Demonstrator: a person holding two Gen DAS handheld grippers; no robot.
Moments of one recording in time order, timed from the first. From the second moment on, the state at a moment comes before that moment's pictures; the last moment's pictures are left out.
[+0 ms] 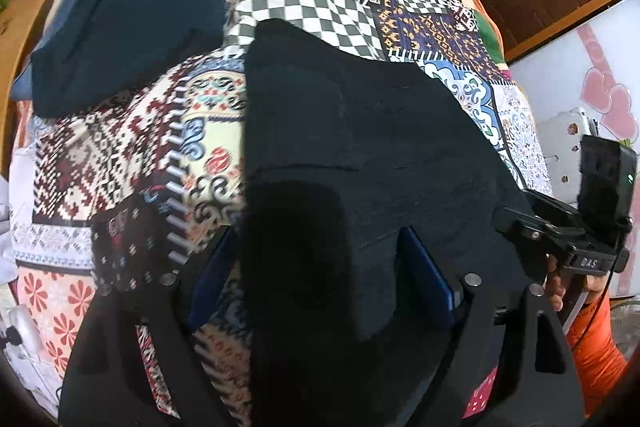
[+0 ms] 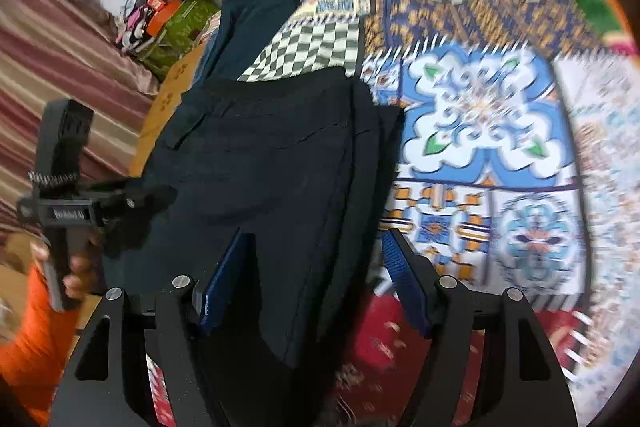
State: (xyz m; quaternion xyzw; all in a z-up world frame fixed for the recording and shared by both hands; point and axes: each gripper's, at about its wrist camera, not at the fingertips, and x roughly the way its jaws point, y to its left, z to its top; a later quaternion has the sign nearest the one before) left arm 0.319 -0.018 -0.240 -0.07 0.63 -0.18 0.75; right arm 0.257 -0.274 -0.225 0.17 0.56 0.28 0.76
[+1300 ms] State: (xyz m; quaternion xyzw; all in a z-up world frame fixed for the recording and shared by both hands) left arm 0.373 0.115 -0.038 -0.06 0.37 -0.10 0.92; right arm 0.348 -0.122 -0.053 0.06 0.34 0.36 0.86
